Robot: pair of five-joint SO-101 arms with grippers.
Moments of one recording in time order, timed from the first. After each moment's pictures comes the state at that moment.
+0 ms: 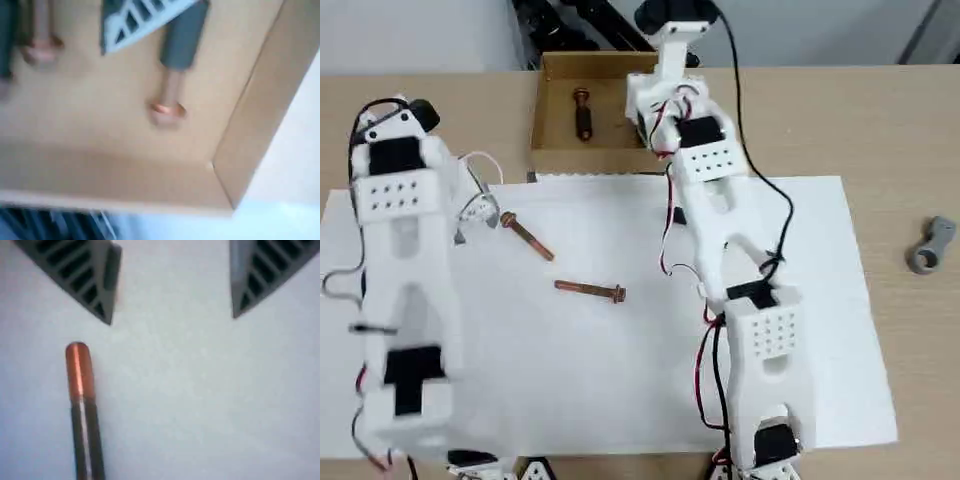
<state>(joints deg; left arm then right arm) -12.7 9.7 -11.6 98.9 32.2 -18.3 37.9 -41.8 42.4 -13.4</state>
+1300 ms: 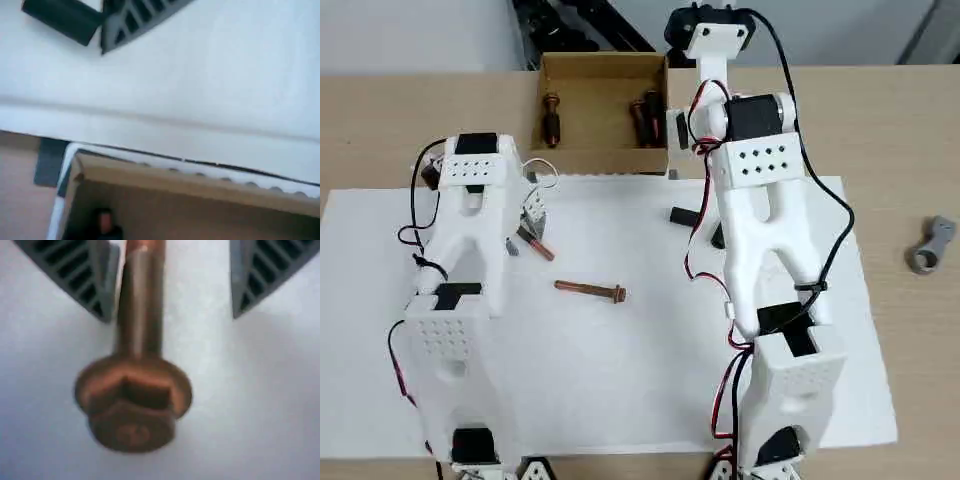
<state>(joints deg) -5.7 40.6 -26.0 94.5 50.5 -14.9 21.5 -41.8 84.0 -7.5</state>
